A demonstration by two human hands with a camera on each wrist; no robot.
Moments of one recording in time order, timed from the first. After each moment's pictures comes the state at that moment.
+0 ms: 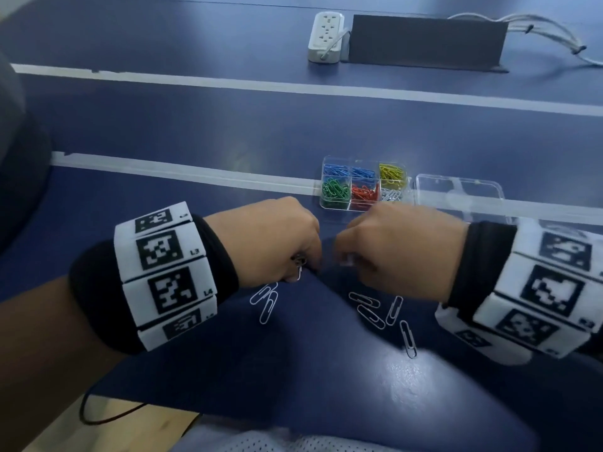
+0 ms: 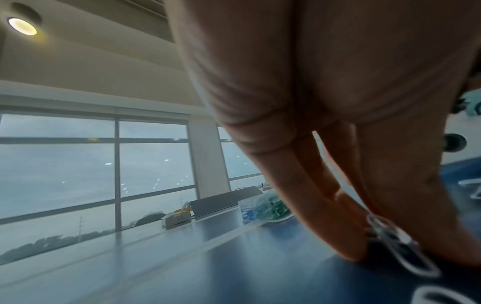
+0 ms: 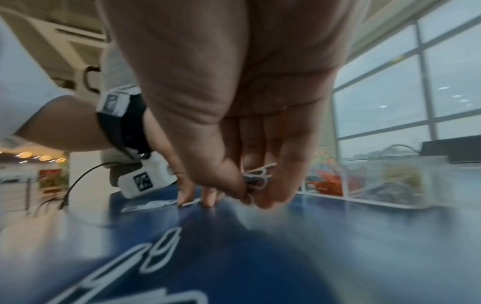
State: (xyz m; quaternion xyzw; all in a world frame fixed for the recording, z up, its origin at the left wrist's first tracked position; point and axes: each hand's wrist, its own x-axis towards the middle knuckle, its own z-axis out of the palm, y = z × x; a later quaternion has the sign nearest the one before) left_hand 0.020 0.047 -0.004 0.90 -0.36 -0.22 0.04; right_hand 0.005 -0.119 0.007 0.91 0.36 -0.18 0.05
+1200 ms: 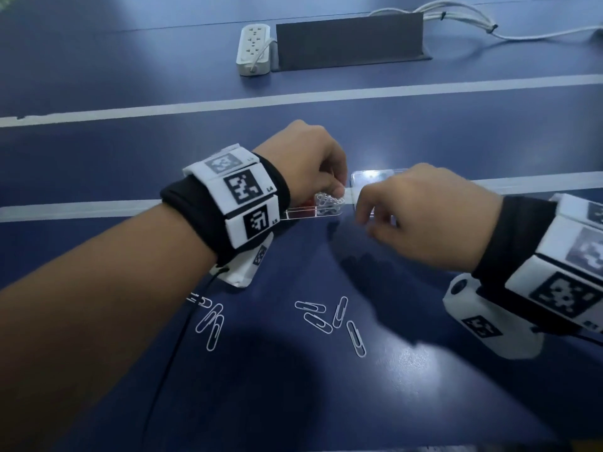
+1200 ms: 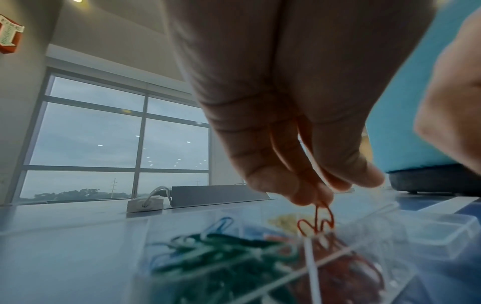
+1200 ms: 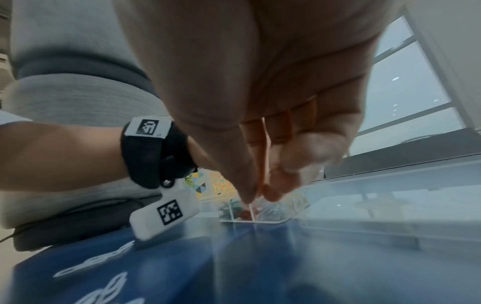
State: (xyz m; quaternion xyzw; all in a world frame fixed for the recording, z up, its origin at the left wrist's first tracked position) left_hand 0.092 -0.053 0.004 0.93 -0.31 -0.09 0.17; right_hand 0.001 -0.197 0.019 0.98 0.14 -0.12 -0.09
